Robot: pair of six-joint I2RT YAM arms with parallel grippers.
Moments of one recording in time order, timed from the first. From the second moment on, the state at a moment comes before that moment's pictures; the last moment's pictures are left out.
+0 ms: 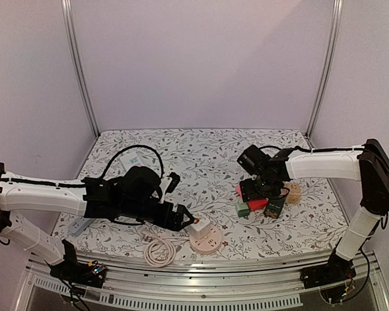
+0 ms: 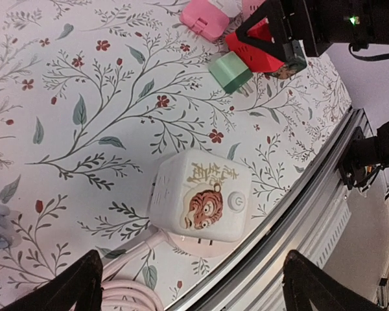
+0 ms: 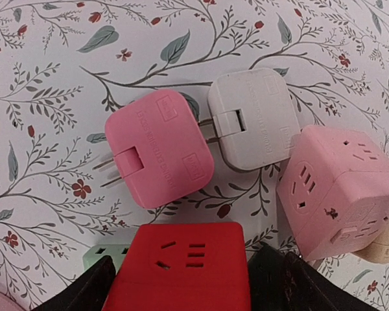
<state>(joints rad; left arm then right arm) -1.09 1.34 0.80 -0.23 0.02 -0.67 0.77 1.72 1.14 -0.64 0.36 0.53</state>
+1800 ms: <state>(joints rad) -1.05 1.53 0.77 -0.02 0.17 -0.72 1.19 1.68 0.93 -0.30 -0.02 0.96</state>
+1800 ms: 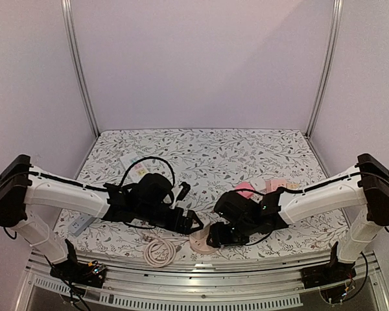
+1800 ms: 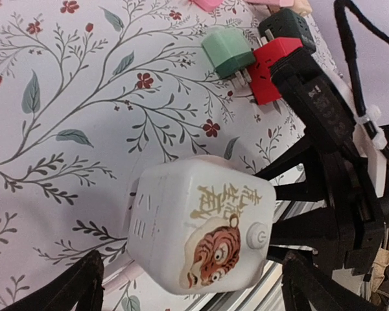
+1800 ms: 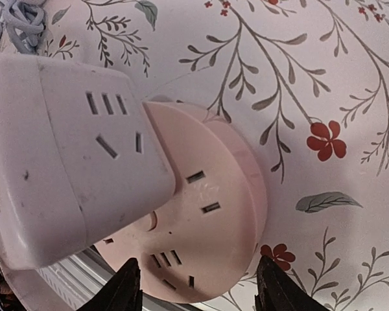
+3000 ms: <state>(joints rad) -1.04 1.52 0.79 -0.01 0.14 -0.71 1.05 1.80 1.03 -0.23 -0.06 0.90</state>
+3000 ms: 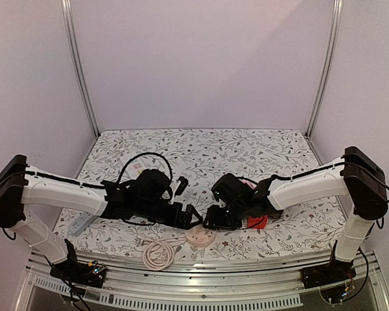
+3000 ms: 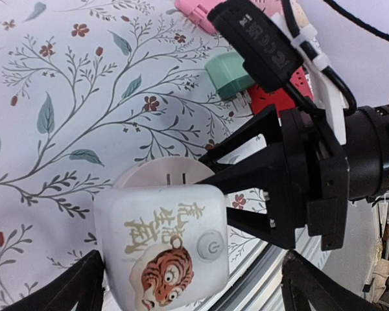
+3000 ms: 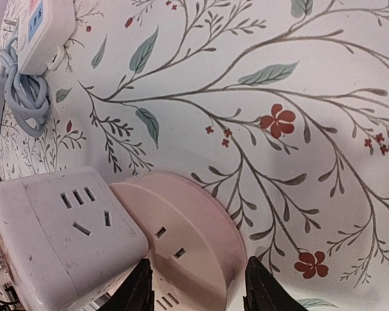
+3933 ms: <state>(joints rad) -0.90 1.16 0.58 -0.19 0.00 -0.84 1.17 1.69 1.34 -0.63 0.15 1.01</state>
